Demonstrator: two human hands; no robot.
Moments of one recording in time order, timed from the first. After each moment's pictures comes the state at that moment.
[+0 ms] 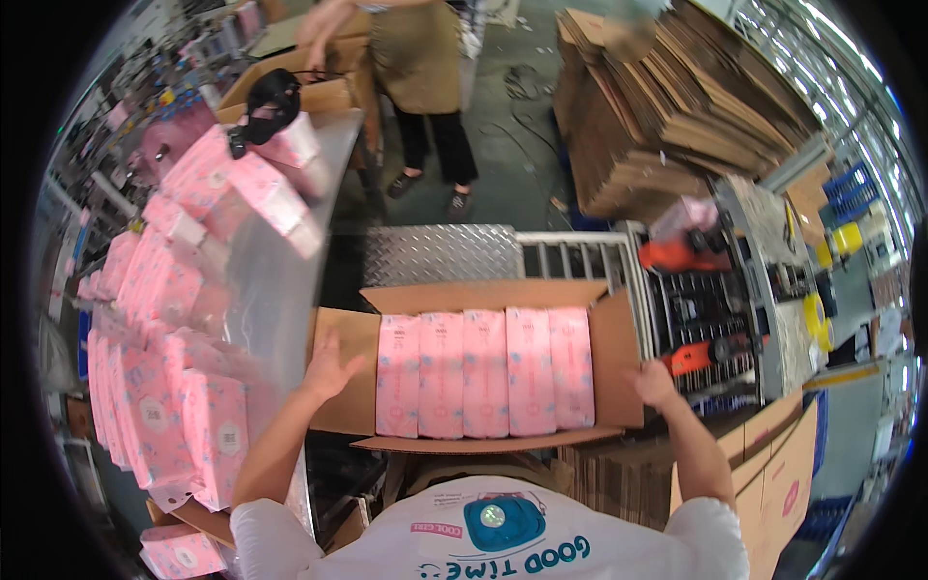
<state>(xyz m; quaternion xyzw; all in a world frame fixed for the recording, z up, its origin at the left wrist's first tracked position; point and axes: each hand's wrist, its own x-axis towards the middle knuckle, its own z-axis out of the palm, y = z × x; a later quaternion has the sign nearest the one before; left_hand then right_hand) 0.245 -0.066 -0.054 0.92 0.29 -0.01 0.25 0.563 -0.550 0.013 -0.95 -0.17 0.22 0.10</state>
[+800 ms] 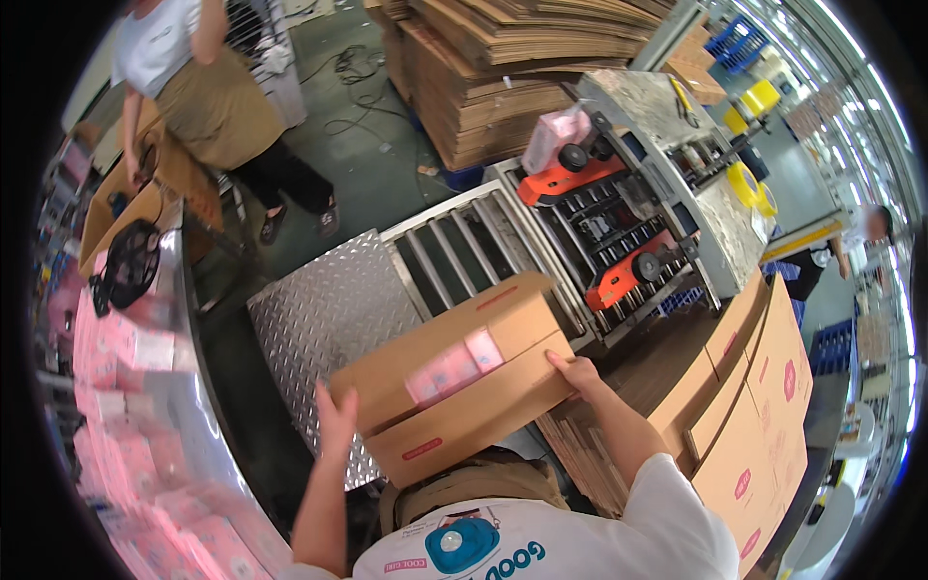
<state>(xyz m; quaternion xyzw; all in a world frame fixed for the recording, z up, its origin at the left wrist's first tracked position) 0.410 -0.198 -0.109 0.79 0.34 -0.01 0.51 0.562 -0.624 -0.094 -0.82 0.32 0.34 0.34</state>
